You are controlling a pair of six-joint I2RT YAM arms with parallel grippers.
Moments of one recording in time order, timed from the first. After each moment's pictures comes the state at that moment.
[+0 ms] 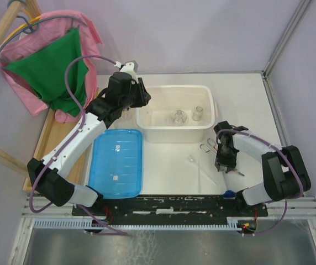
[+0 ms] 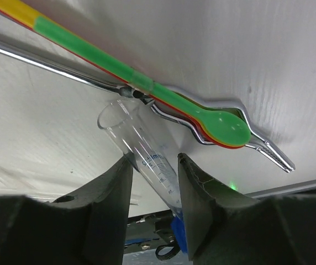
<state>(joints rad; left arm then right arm) -0.54 1.41 1.42 -0.48 -0.08 -0.44 0.30 1.46 0.75 -0.86 0.11 0.58</state>
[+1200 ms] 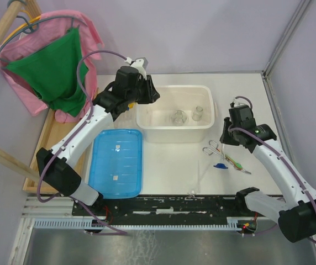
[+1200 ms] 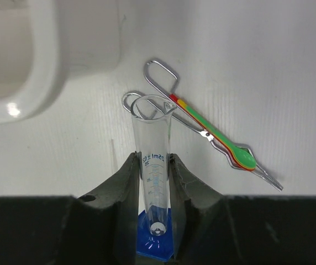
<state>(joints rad) -0.54 1.53 1.52 -0.49 0.06 -0.43 0.30 1.07 0.95 -0.86 0.14 0.43</state>
